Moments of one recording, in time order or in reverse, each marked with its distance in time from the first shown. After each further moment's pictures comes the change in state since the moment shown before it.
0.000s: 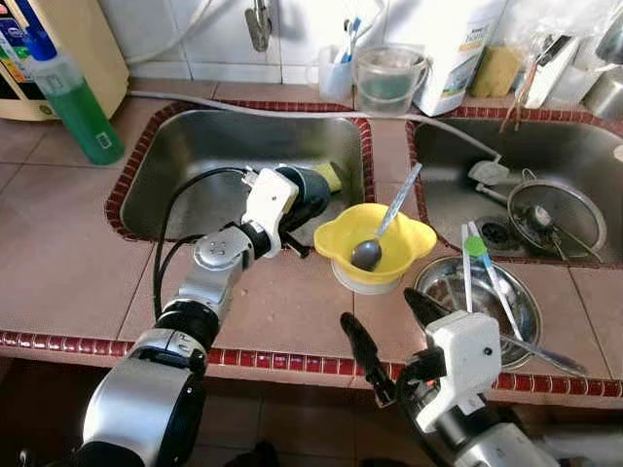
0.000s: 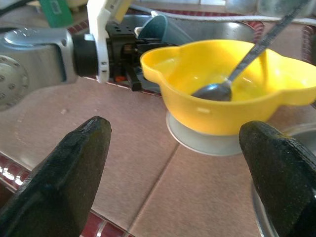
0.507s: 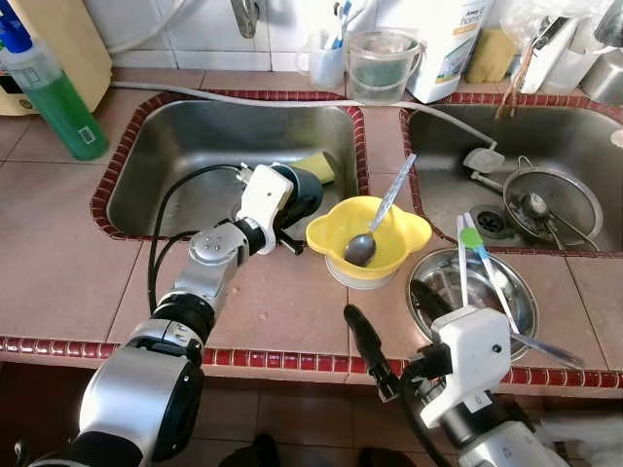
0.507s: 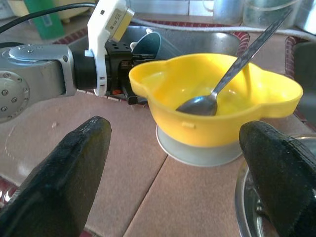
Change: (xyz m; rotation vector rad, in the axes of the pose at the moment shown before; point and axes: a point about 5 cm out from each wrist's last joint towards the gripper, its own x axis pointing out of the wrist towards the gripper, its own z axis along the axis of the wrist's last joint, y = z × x) left arm 0.000 0.011 0.006 0.025 0.014 0.034; right arm 0.003 0.002 0.013 -0.003 -0.061 -0.009
